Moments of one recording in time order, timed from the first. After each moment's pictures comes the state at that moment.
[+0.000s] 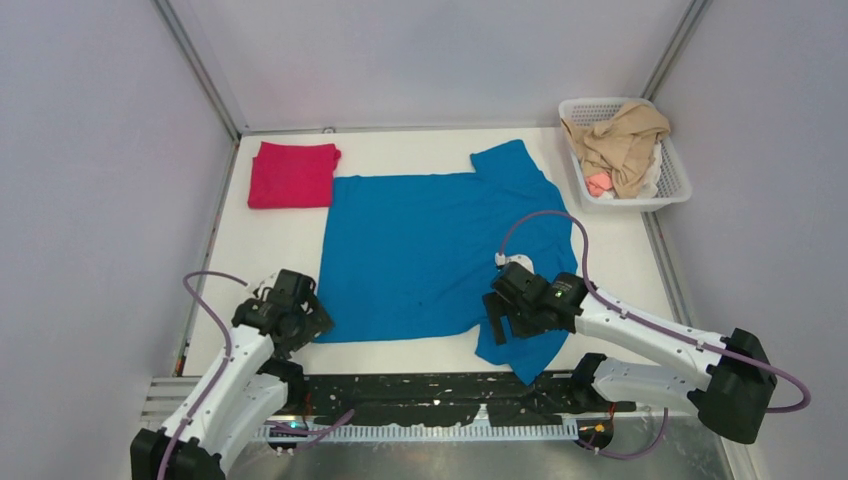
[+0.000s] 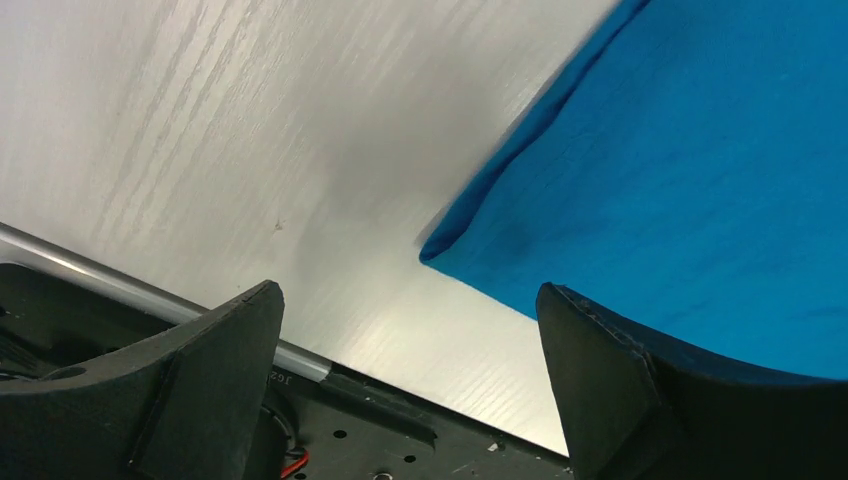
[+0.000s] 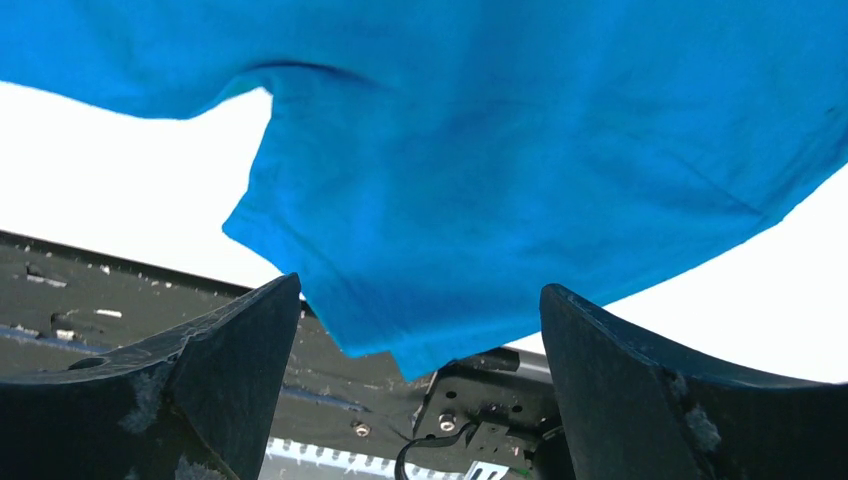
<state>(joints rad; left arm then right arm) -0.26 0.80 0.49 -0.99 -0.22 -0.86 0.86 1.06 0.71 -0.89 0.18 0.57</state>
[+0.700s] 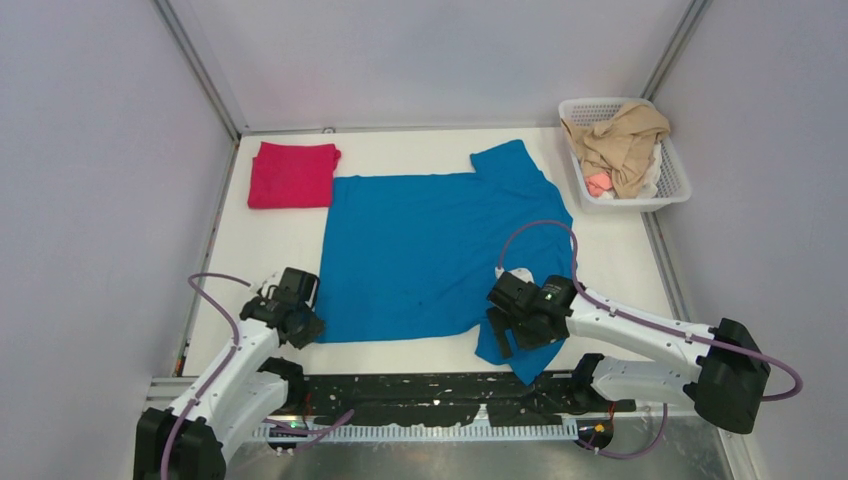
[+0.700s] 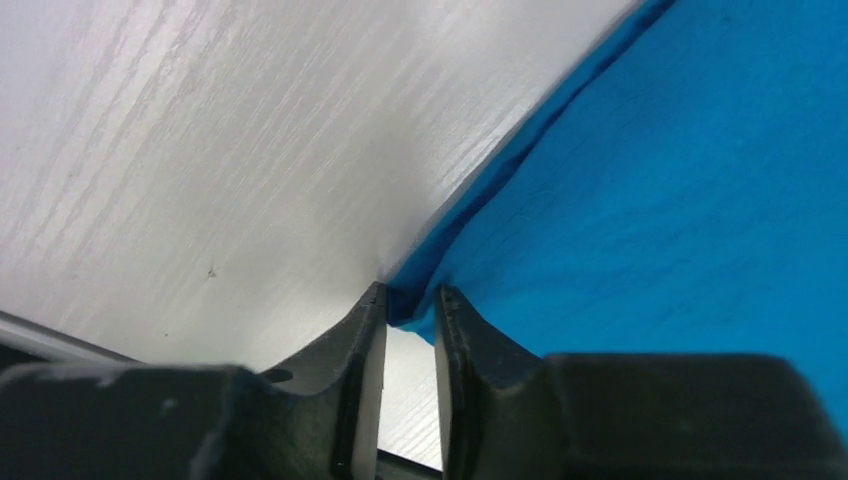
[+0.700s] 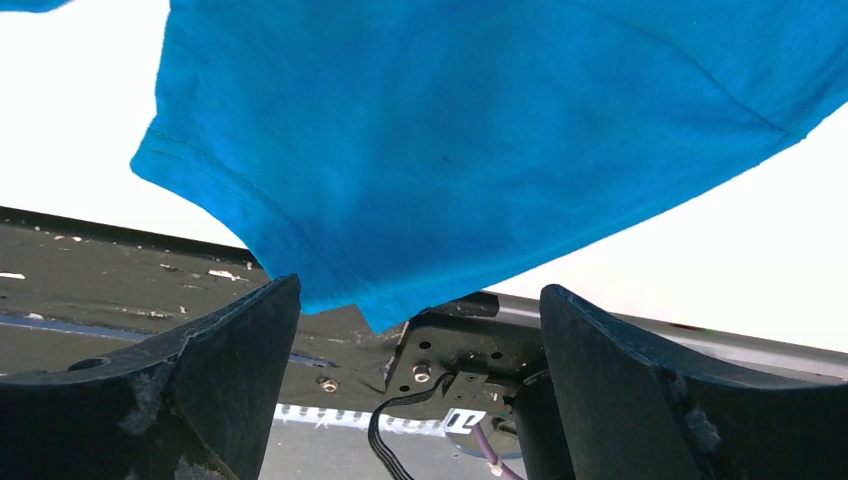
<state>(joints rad) -0.26 0.83 0.41 -0.86 -0.22 -0.97 0.94 1.09 0.69 -1.02 0.17 0.63</state>
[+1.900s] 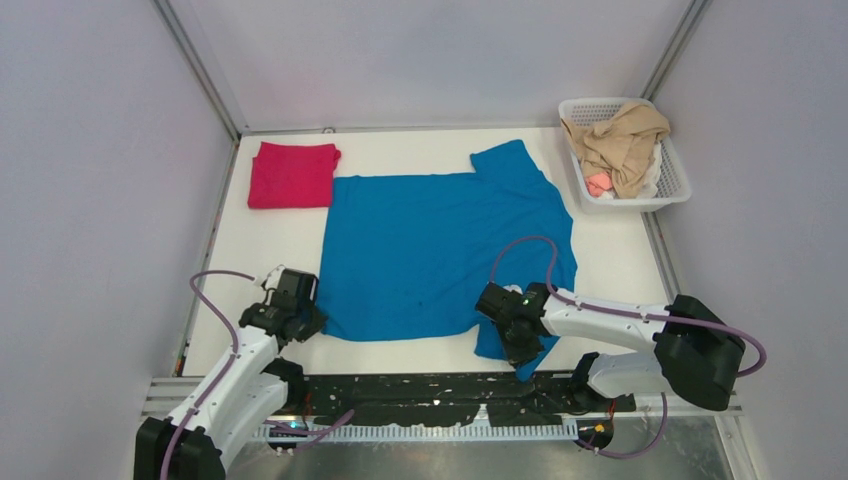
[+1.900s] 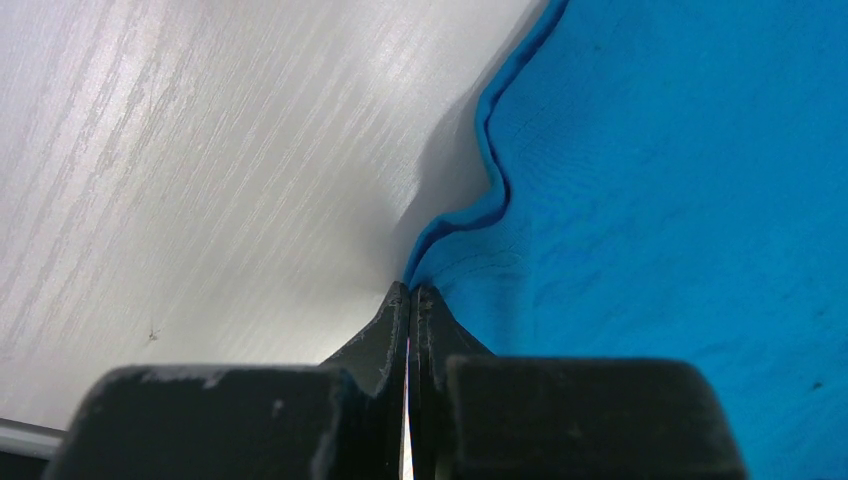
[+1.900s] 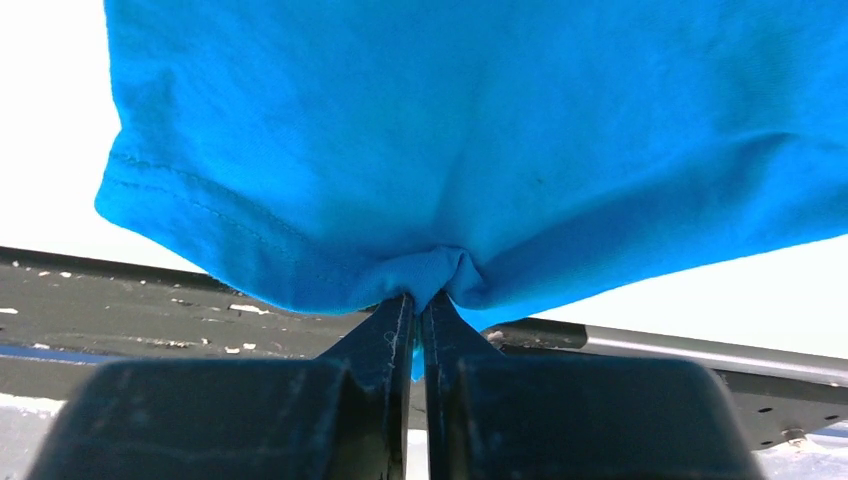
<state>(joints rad) -0.26 0.77 0.37 -0.71 -0.19 -0.89 0.96 1.26 0.60 -0.85 0.04 0.72</state>
